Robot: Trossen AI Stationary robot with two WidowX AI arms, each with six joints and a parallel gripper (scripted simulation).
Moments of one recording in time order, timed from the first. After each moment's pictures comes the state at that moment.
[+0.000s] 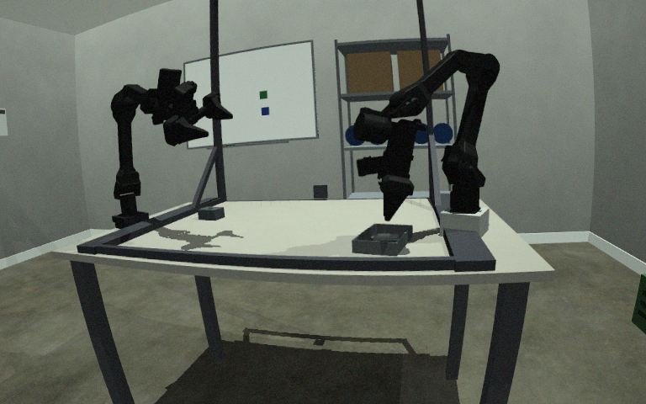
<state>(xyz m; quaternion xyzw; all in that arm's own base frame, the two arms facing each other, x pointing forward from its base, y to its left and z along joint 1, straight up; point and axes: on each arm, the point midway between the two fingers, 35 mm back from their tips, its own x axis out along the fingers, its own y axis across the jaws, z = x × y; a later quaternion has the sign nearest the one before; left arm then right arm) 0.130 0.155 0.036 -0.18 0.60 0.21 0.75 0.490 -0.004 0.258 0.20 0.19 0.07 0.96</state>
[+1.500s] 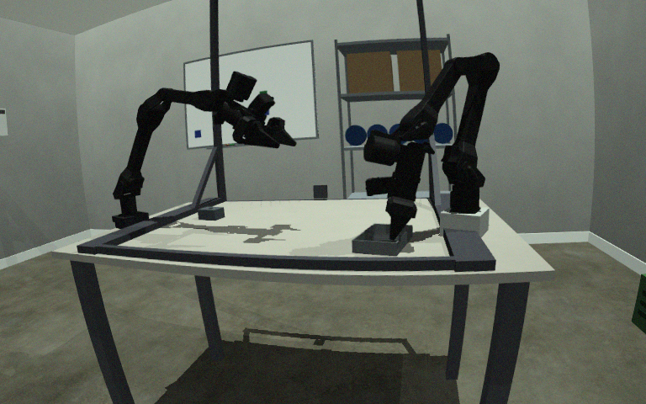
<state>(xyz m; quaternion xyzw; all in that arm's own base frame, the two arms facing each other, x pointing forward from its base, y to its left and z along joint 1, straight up) 0.128 0.132 -0.012 -0.14 0.59 0.18 0.77 0.589 0.119 0.204 -0.03 0.28 0.10 0.96</state>
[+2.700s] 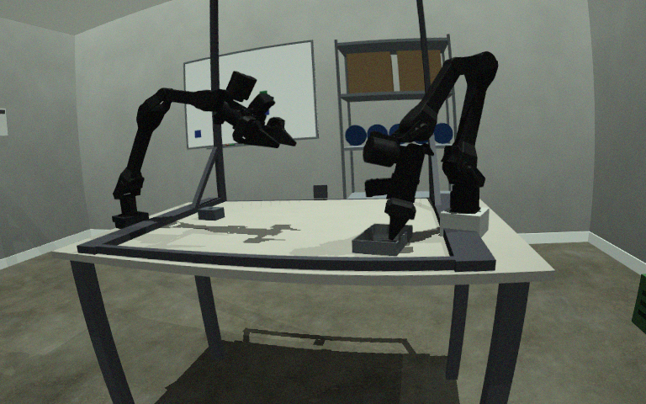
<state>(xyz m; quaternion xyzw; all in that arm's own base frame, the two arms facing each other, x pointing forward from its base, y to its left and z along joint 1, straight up) 0.129 0.133 -0.015 -0.14 0.59 0.19 0.77 0.589 0.119 0.205 -0.03 0.28 0.10 0.96</state>
